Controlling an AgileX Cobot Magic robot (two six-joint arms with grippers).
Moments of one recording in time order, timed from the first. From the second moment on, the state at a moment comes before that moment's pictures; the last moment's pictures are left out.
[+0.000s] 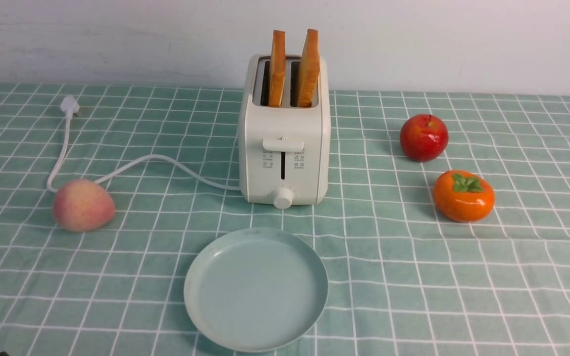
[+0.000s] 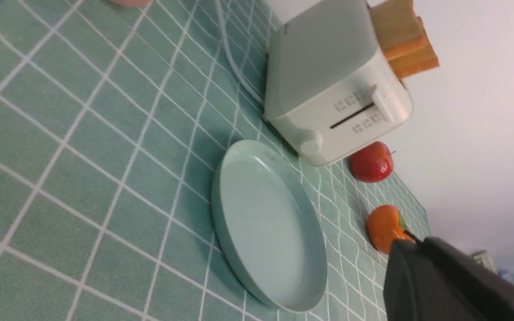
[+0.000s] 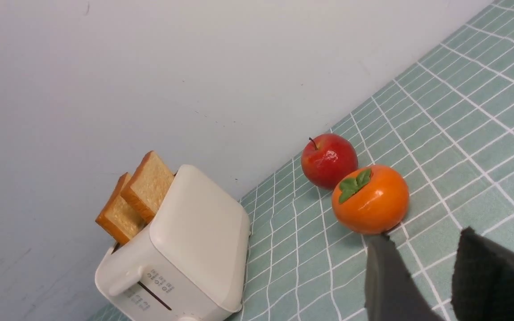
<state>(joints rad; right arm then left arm) -0.01 -0.01 0.02 0.57 0.04 0.15 -0.08 -0.01 -0.18 -0.50 0.52 -0.51</state>
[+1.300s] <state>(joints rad) 0.13 1.10 -1.23 0.60 1.03 -0.22 -0.08 0.50 -0.68 -0.28 0.99 -0.17</state>
